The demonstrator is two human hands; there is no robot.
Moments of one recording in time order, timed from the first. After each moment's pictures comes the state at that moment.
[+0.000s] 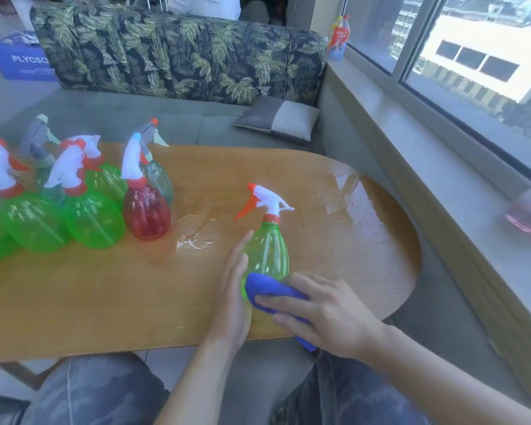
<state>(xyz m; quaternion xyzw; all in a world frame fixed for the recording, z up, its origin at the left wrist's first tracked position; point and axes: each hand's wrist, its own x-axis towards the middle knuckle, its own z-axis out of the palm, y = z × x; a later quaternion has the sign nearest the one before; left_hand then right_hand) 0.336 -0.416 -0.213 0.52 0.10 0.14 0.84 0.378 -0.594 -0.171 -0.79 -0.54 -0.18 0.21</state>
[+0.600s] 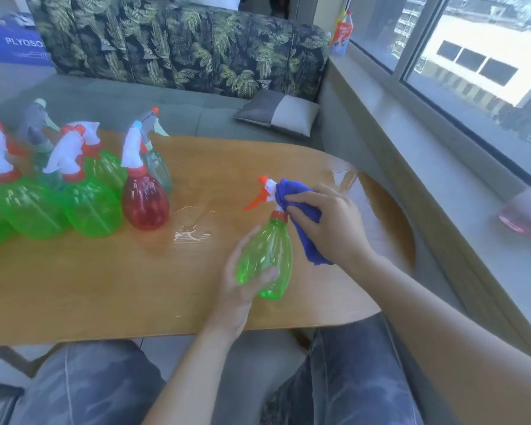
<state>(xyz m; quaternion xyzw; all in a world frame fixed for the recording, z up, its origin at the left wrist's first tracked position) 0.333 -0.416 -0.209 0.57 0.06 0.15 0.81 0.460 -0.562 -0.125 -0.89 -0.30 -0.18 0.29</state>
